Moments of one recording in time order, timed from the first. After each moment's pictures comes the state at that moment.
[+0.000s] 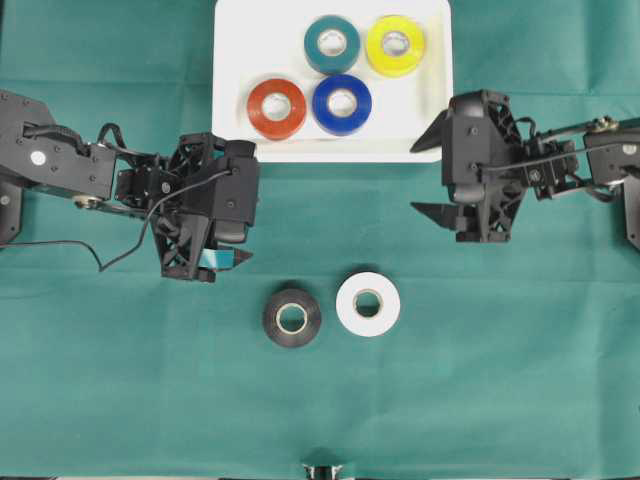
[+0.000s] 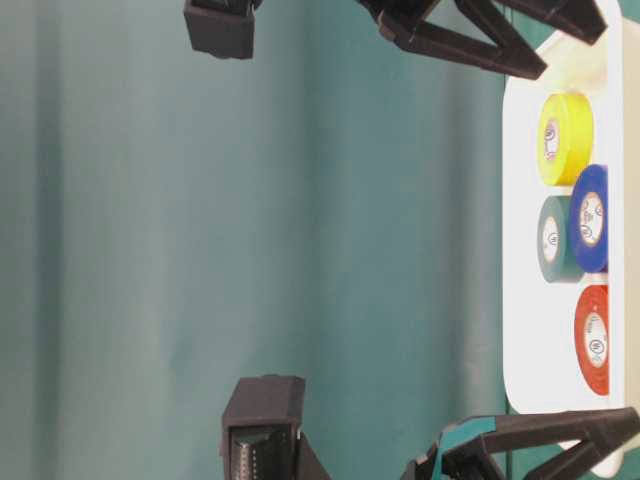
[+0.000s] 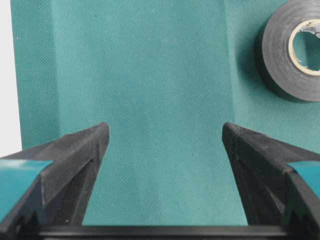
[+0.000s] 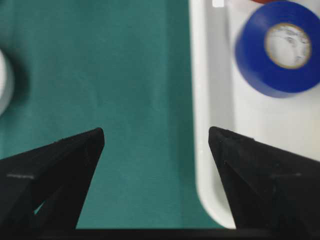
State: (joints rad) left arm -0.08 -0.07 0.77 -0.02 0.20 0.03; right arm 0.01 -0.22 0.89 -0.49 0.14 0.59
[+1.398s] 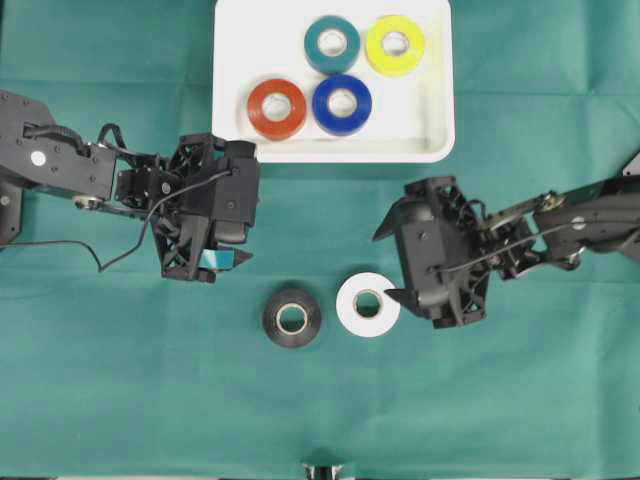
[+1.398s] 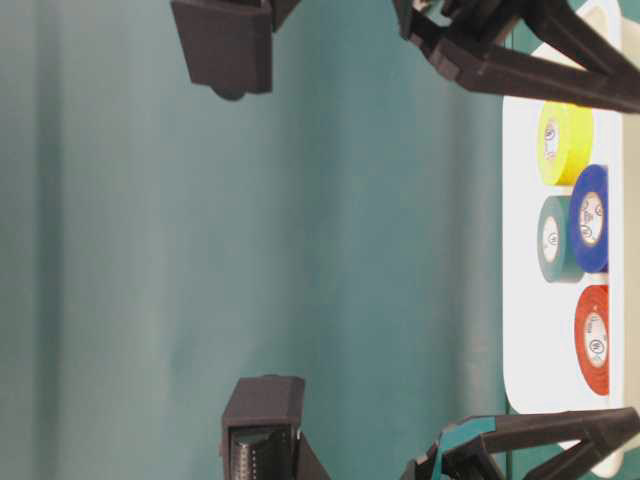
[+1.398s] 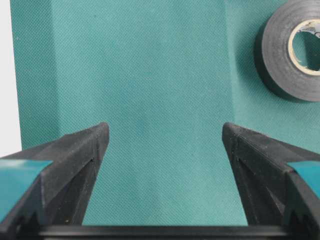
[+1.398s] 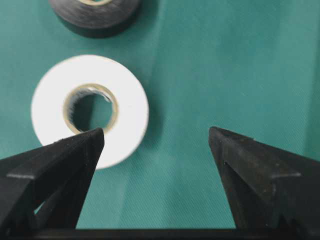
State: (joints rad) left arm -0.08 -0.07 0.77 -0.03 0.20 0.03; right arm 0.23 -0.03 0.74 -0.45 0.11 0.59
